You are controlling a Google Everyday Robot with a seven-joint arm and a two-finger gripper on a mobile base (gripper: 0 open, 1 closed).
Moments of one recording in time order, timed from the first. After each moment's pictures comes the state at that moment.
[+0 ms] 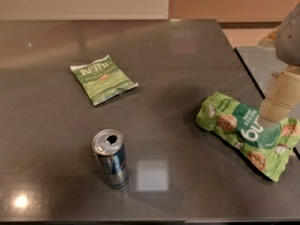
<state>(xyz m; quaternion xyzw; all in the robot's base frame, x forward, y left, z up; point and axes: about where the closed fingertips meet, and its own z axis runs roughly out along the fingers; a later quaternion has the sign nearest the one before) 0.438 -0.217 0.976 -0.60 0.78 -0.03 0.16</state>
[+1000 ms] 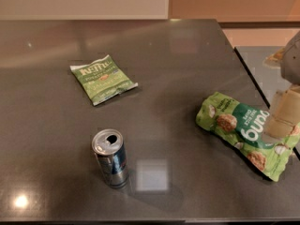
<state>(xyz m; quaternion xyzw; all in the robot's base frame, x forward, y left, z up) 0.425 -0.232 0.946 -0.58 0.80 -0.01 0.15</state>
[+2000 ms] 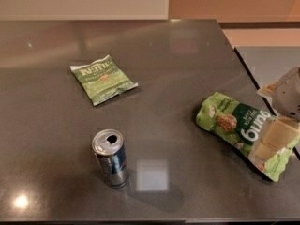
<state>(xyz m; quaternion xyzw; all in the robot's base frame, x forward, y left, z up) 0.420 -0.239 0.876 -0.54 0.82 0.04 0.16</state>
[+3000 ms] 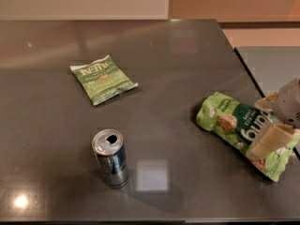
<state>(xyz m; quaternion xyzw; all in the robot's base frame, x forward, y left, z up) 0.435 -0.260 0.843 -0.52 0.83 0.05 0.18</state>
